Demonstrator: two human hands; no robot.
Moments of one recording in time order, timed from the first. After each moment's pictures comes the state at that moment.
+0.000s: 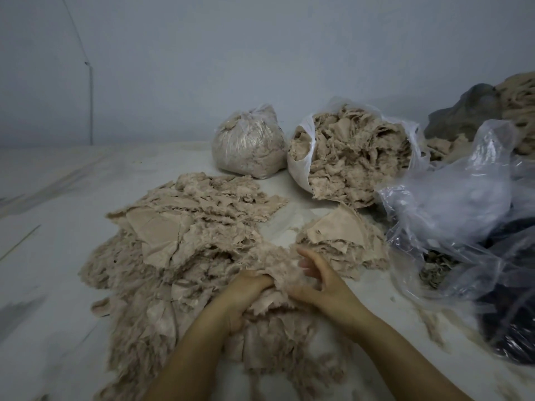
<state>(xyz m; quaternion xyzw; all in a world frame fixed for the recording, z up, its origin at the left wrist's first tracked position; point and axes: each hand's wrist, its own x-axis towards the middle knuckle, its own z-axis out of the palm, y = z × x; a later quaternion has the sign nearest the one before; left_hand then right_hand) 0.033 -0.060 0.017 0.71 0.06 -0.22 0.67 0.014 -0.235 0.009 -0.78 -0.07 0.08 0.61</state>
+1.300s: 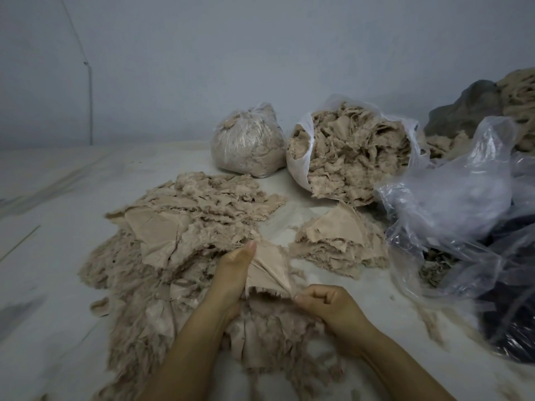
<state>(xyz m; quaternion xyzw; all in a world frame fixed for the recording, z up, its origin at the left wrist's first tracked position) 0.038 -0.059 0.028 0.65 0.07 -0.02 0.76 -0.001 -0.239 -0.010 -0.67 -0.02 0.13 0.73</state>
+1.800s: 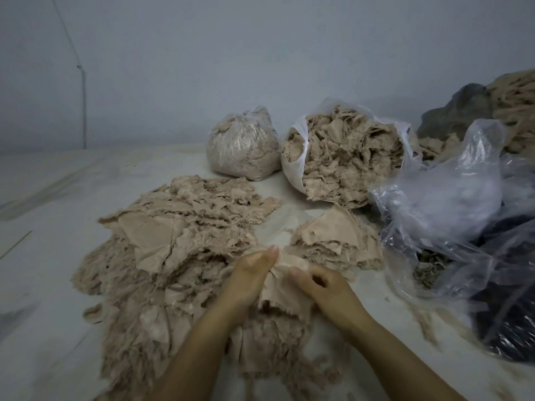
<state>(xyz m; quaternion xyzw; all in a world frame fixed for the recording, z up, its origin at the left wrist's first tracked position) 0.036 -0.077 0.027 0.69 -0.07 -0.07 0.71 0.005 -0.235 0.020 -0.78 -0.07 -0.02 0.62</state>
